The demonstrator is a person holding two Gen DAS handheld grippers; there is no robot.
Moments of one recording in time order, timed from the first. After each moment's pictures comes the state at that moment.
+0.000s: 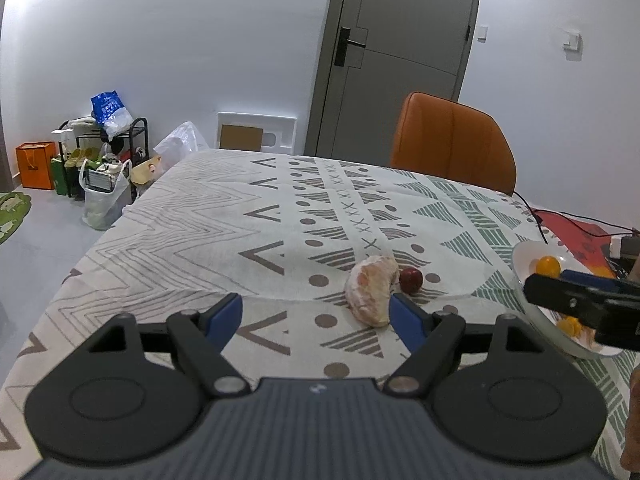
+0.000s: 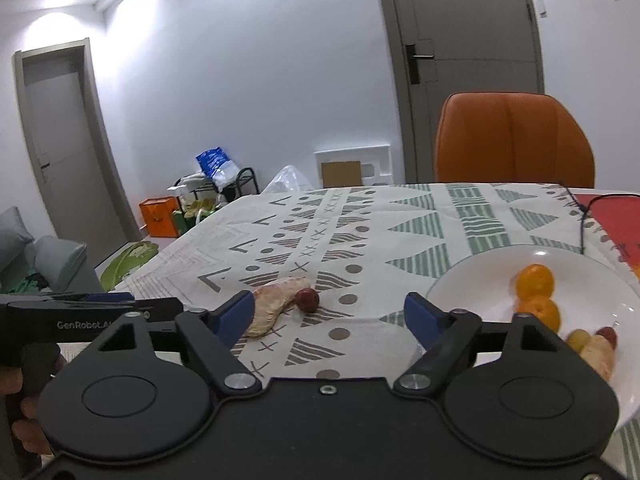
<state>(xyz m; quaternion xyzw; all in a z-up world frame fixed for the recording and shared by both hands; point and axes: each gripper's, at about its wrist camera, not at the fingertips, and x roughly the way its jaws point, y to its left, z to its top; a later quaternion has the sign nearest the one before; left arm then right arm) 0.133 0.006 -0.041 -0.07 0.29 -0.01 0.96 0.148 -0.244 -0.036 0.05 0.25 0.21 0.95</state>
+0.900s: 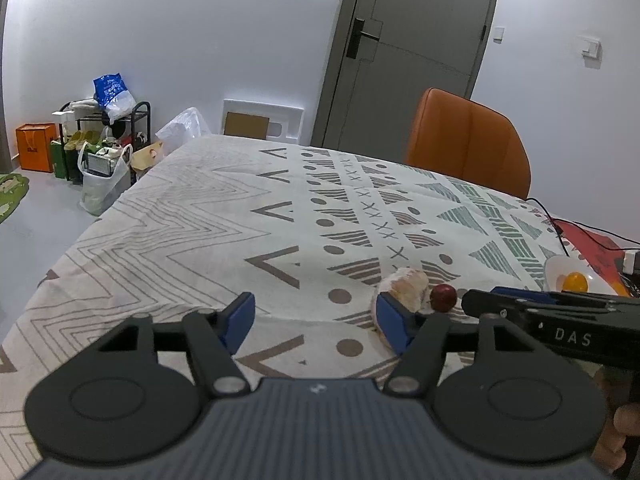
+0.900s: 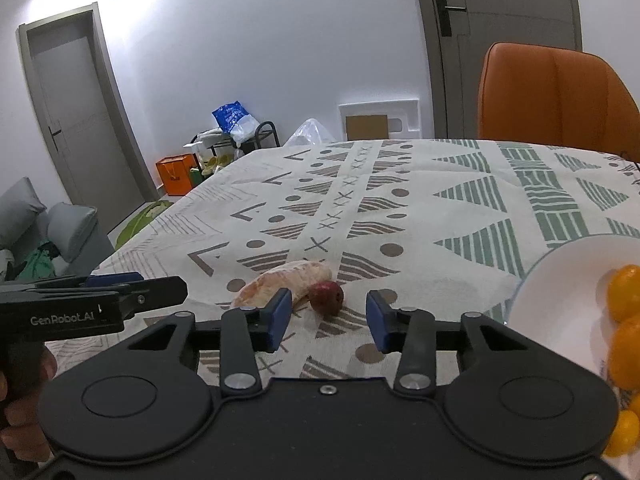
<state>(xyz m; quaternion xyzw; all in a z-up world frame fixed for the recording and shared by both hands) 0.174 0.023 -0.060 -0.09 0.30 -0.01 0.95 0.216 -0.203 -0.067 0.04 0.31 0.24 0.92</state>
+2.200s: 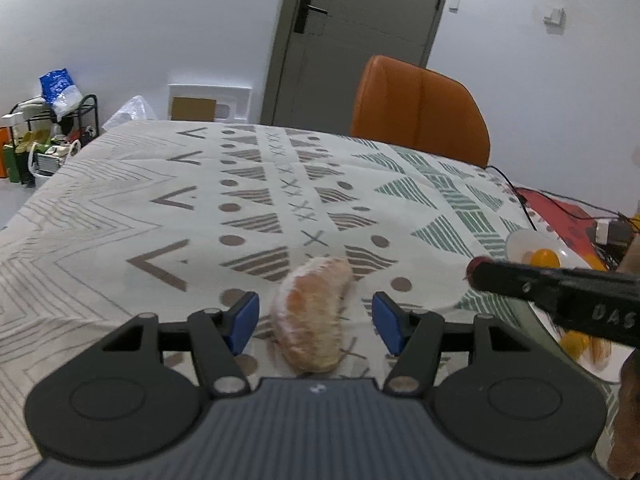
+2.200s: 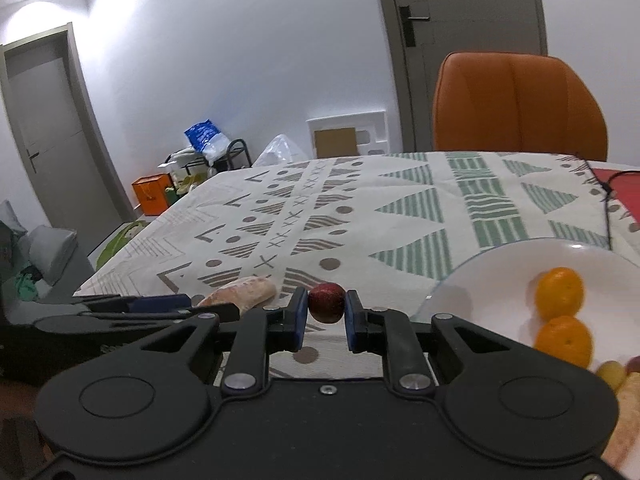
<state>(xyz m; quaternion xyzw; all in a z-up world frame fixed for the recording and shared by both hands) 0.211 -0.032 -0.076 -0.08 0.33 -0.08 0.94 0.205 -0.247 -0.050 0.06 0.30 0.20 0.93</state>
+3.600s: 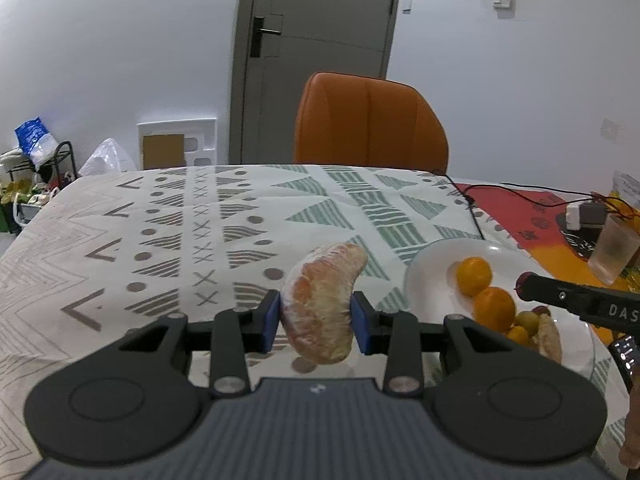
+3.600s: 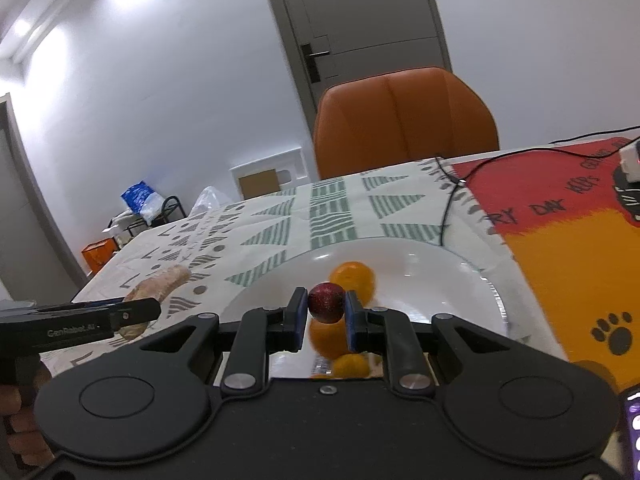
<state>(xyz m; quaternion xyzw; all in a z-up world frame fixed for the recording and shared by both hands) 0.199 -0.120 -0.041 -0.02 0.29 -0.10 0.95 0.171 -0.377 -0.054 0.13 0.26 0.09 0.95</state>
